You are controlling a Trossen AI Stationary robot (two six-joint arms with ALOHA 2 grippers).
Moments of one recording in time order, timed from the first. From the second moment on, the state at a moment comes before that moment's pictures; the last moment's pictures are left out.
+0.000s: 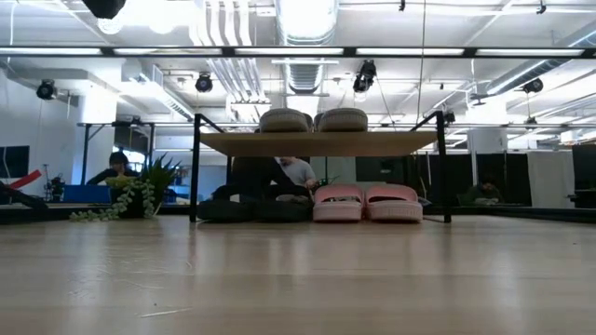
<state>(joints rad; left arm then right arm) -0.62 0.63 0.56 0.18 -0.64 -0.31 0.50 1.19 1.32 -0.35 0.86 0.74</state>
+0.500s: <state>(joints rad) -0.26 0.59 0.53 0.06 -0.11 -0.36 0.27 1.41 0.93 0.62 0.19 0.63</state>
